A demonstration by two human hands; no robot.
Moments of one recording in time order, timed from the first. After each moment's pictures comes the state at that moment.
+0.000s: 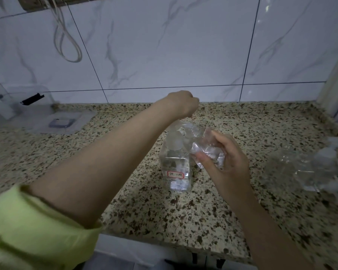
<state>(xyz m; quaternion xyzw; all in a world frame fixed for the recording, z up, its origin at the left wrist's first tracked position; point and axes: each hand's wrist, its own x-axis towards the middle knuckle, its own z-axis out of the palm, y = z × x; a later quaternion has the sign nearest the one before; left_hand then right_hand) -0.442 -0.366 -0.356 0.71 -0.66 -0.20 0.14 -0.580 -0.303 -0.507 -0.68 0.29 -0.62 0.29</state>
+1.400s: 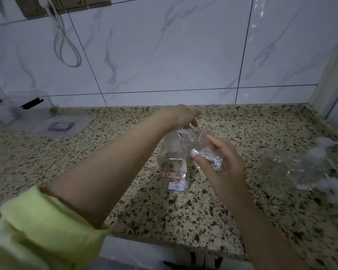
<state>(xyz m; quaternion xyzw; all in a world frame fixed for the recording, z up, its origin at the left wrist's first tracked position) -0.436 -0.372 -0.380 0.68 -0.67 -0.28 0.12 -0.584 -0.300 -0.512 -0.67 0.30 -0.61 0.28</state>
